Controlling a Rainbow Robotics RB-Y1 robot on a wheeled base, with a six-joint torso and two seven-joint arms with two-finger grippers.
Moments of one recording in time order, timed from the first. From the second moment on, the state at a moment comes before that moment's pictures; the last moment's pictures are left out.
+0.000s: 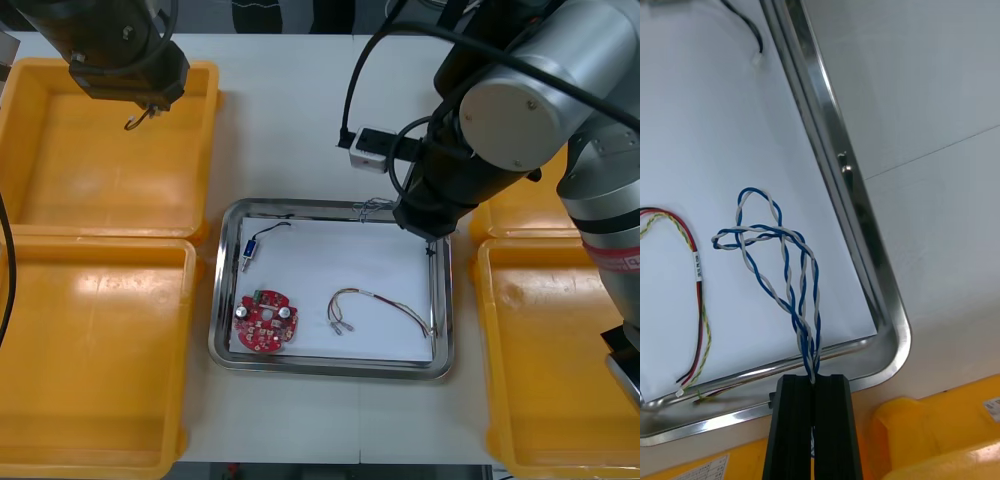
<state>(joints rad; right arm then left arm) -0.78 -0.46 0.33 -1.94 -0.68 1.92 1.94 -1.05 0.61 -0.20 -1.50 0.63 1.87 -1.14</state>
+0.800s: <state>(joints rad) -0.72 -0.40 0.56 -1.82 -0.48 1.71 2.10 -1.05 0.61 -0.20 -1.50 0.64 1.87 -1.14</state>
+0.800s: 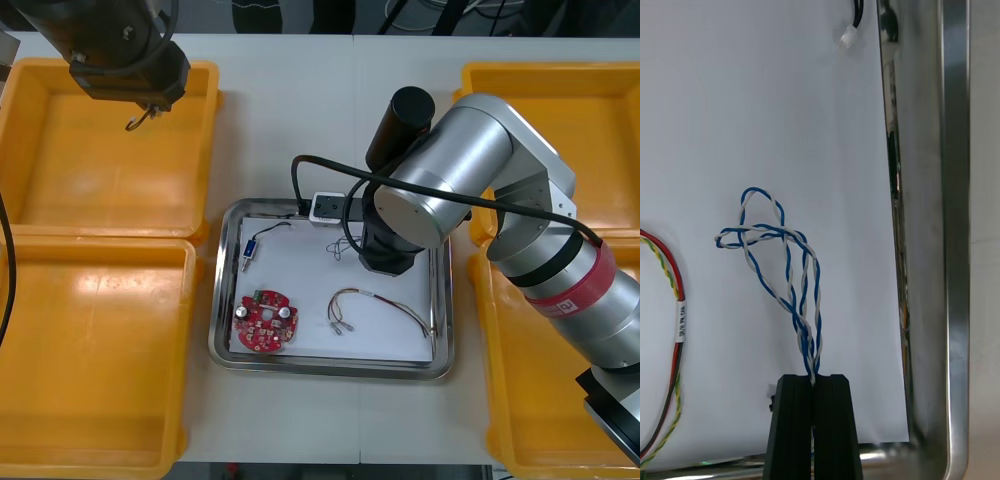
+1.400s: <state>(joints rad) -0.69 -0.40 0.60 -1.74 -0.44 1.63 2.10 -1.05 0.61 -0.20 -1.51 0.64 1.87 -1.14</state>
